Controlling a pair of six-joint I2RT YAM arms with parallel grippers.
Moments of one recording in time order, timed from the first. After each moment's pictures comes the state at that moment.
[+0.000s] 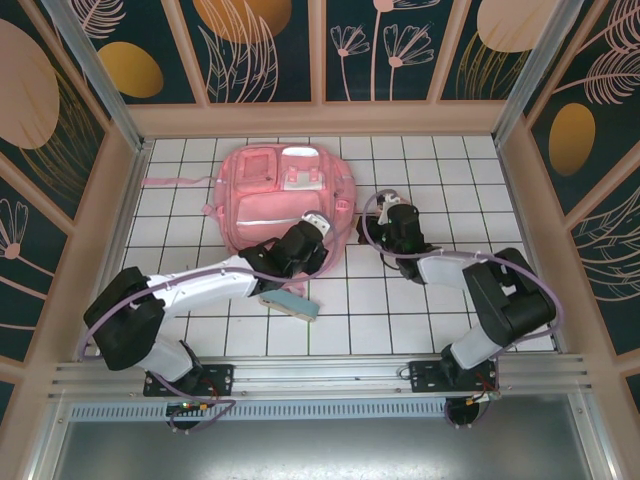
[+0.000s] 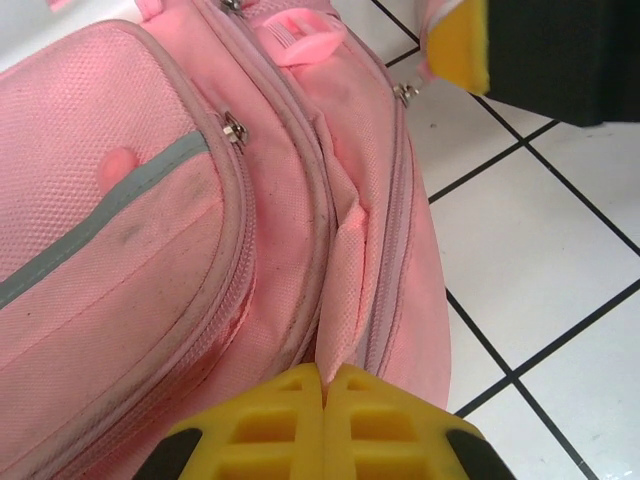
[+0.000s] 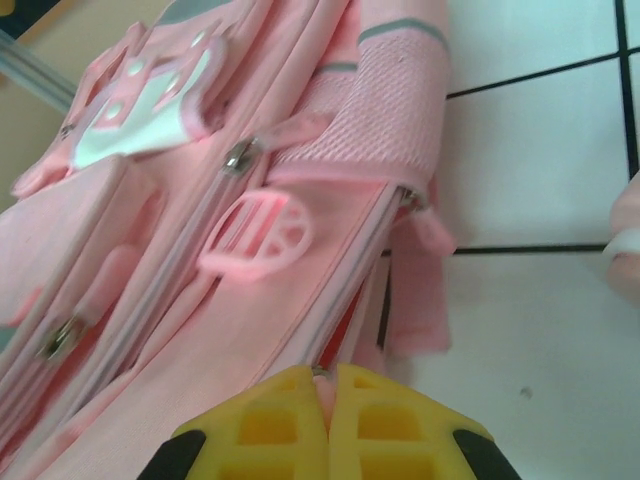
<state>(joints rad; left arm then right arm) -0.92 1.50 0.91 -0.16 -0.30 -0.23 0.46 1.58 0.62 0.50 -0.13 0.54</state>
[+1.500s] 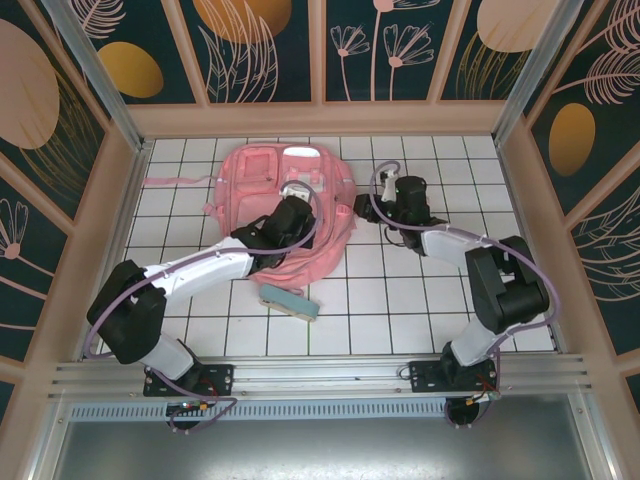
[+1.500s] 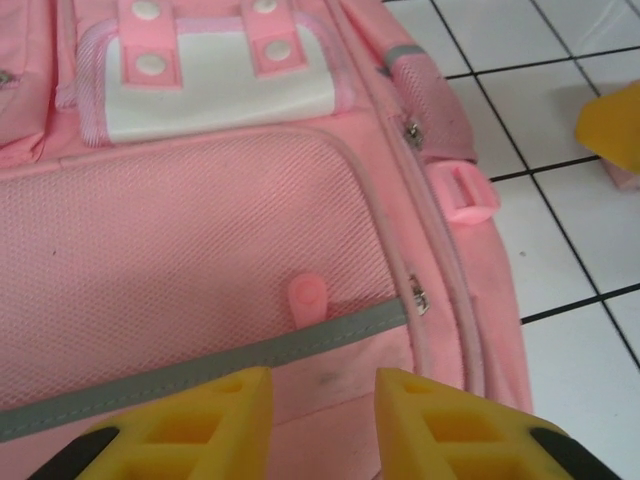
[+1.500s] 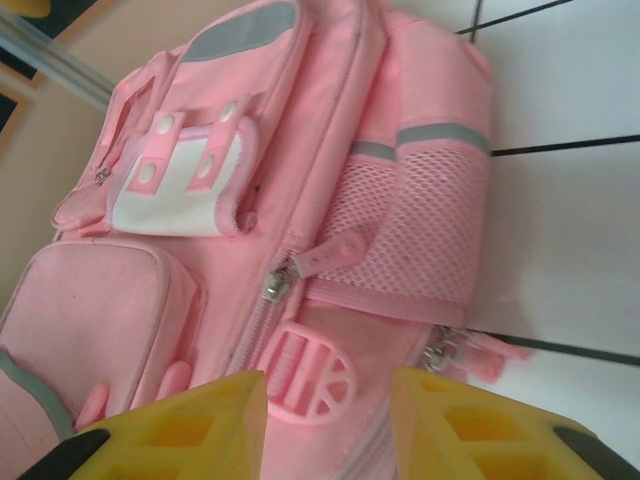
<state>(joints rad) -0.79 1.55 1.02 -0.19 -0.32 -0.43 0.36 1.65 0.86 0.29 -0.36 0.49</state>
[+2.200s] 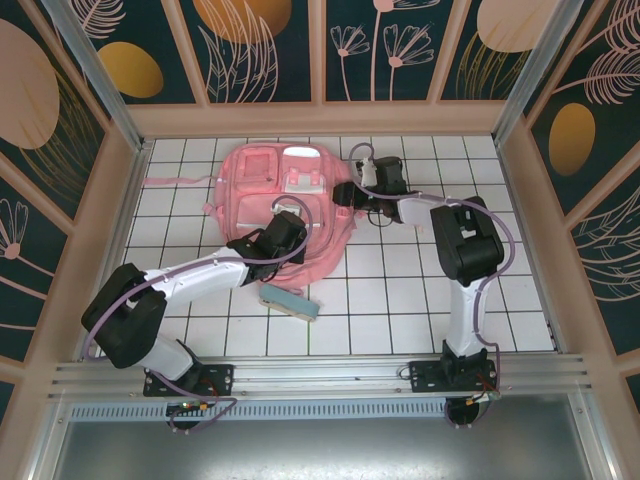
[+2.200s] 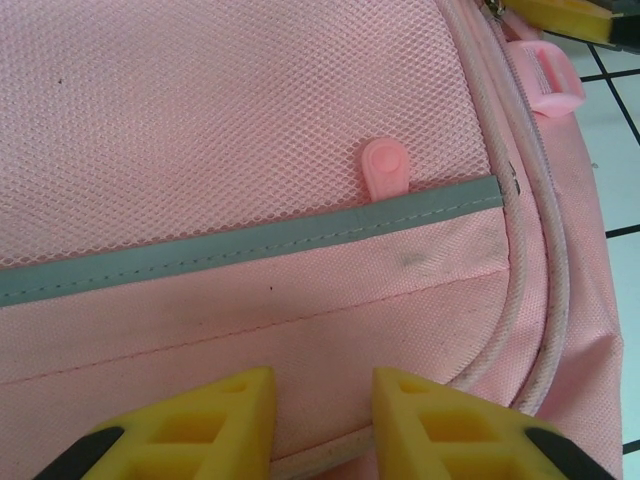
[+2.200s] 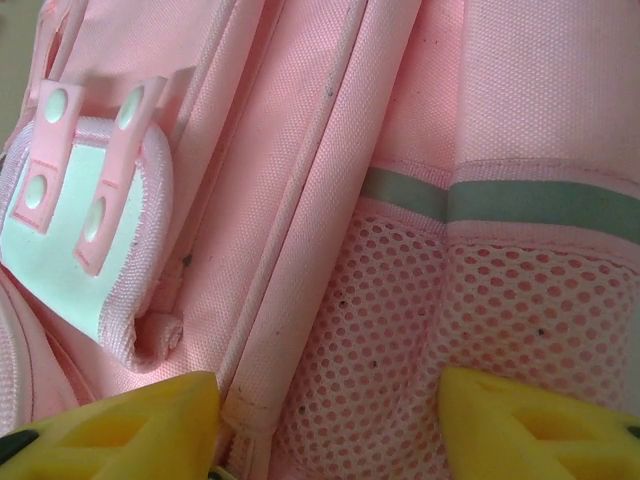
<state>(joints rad) -0.78 1.52 0.89 -0.19 -0.28 -0.50 0.35 2.05 1.25 0.14 -0.54 0.43</state>
